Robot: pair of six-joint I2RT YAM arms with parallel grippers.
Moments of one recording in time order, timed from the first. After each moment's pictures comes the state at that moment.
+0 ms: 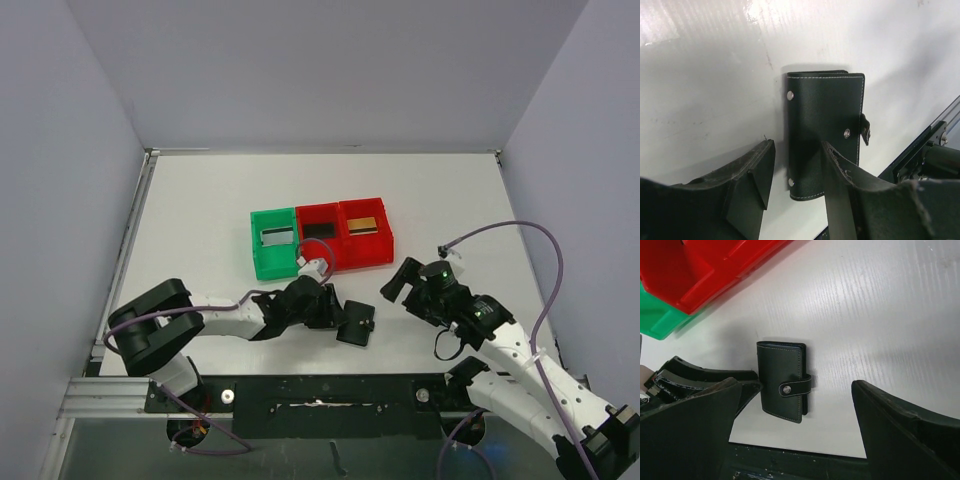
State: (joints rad) left arm -1.03 1.61 0.61 0.31 -0.03 -0.98; right arm 0.58 0.76 0.59 -0.68 0.16 0.97
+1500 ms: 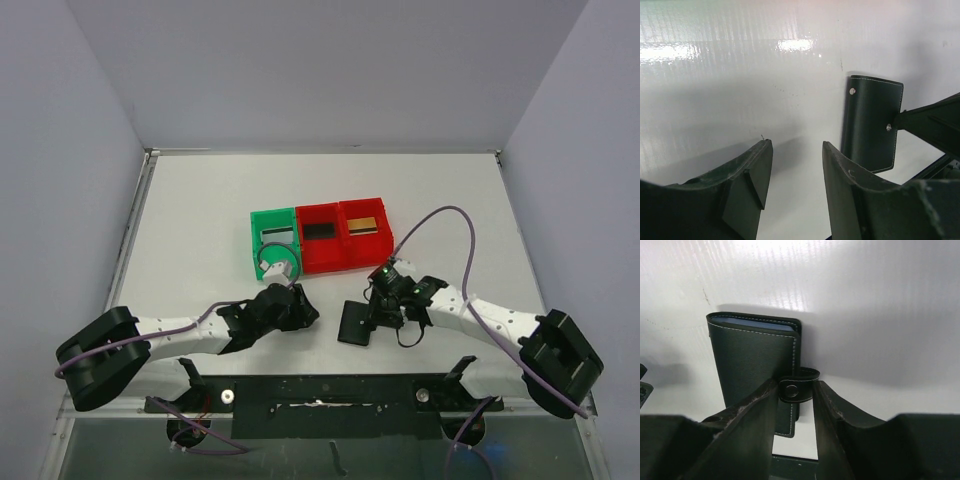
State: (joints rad) left arm -0.99 1.29 0.42 0.19 -0.21 -0.99; right arm 0.79 1.28 0.66 -0.56 0.14 0.99
